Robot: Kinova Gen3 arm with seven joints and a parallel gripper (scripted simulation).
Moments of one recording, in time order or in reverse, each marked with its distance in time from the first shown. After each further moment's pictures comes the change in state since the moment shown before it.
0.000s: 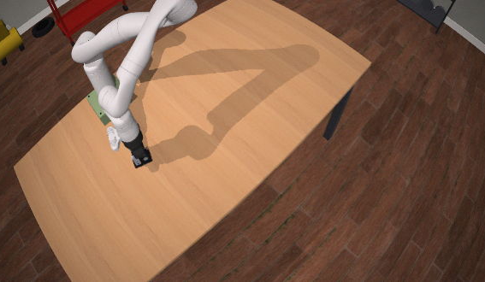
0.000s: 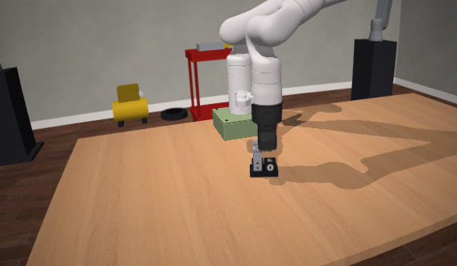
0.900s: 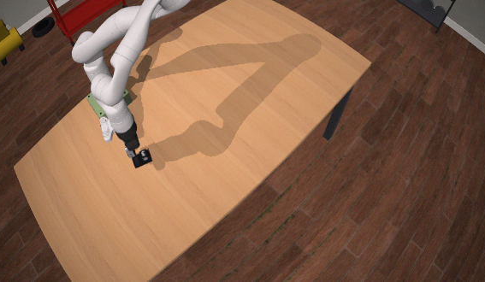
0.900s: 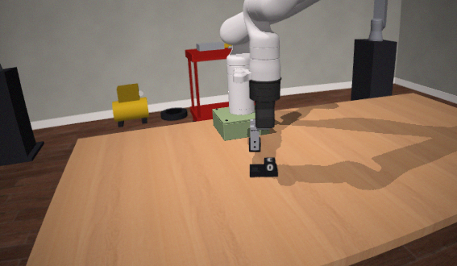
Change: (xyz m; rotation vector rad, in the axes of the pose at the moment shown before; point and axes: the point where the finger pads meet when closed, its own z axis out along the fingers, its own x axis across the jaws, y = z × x) arm 0.005 -0.006 -0.057 0.013 0.016 0.010
